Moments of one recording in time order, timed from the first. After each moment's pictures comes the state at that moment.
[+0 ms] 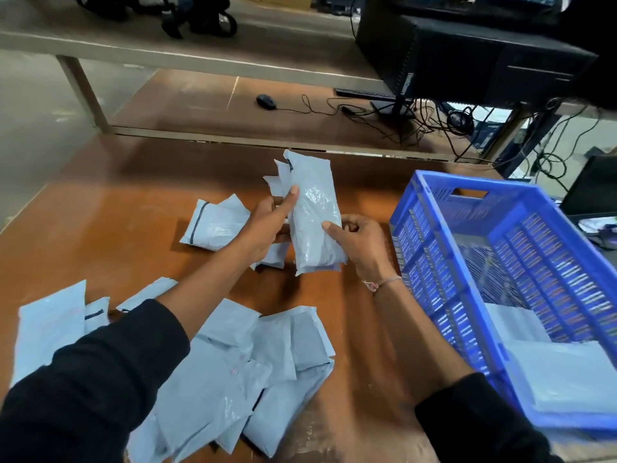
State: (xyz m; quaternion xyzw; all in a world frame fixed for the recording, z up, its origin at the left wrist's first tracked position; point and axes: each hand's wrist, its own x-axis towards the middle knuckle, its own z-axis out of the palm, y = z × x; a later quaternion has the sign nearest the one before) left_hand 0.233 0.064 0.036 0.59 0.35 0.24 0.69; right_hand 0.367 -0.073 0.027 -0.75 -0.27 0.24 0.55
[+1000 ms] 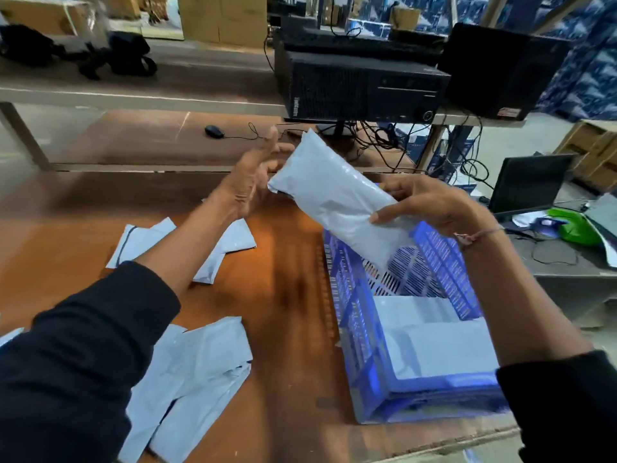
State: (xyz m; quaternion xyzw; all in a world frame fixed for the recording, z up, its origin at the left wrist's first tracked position) left_hand 0.337 -0.016 0.156 0.63 0.13 0.27 0.72; right_hand 0.533 -0.259 0.194 -0.76 -0.43 0.31 0.38
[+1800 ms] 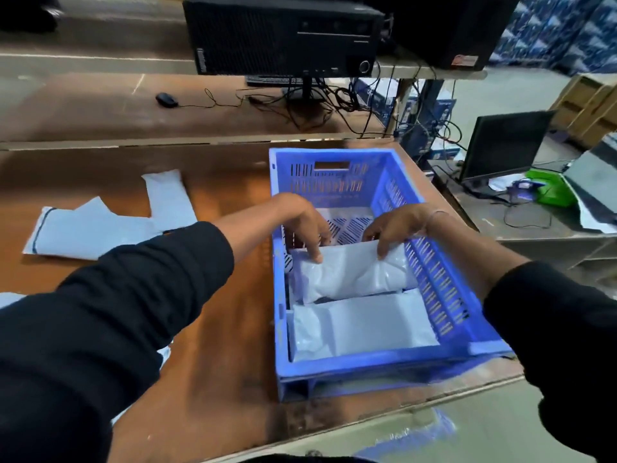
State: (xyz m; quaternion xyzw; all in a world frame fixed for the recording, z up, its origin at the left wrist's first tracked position) left_hand 0.526 -0.158 0.077 0.91 0.08 -0.38 0.15; right_hand 0.663 -0.321 0.087 -0.79 -0.45 0.41 -0.10
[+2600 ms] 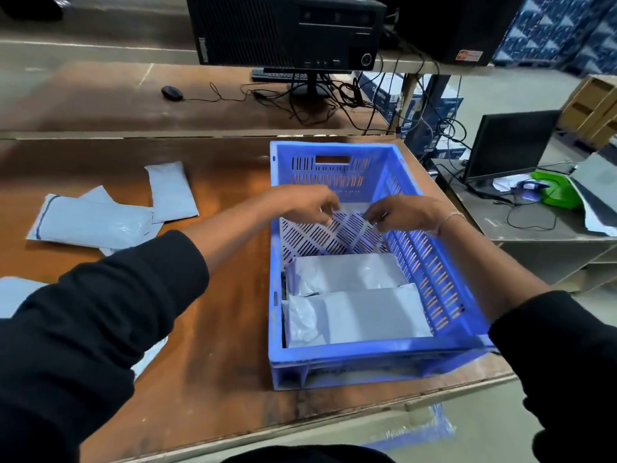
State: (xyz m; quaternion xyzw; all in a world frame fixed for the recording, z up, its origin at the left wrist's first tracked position) left_hand 0.501 -0.170 0.105 0.97 0.07 -0.13 0.21; right_hand 0.664 -0.340 0.101 -0.84 -0.49 0.23 0.00
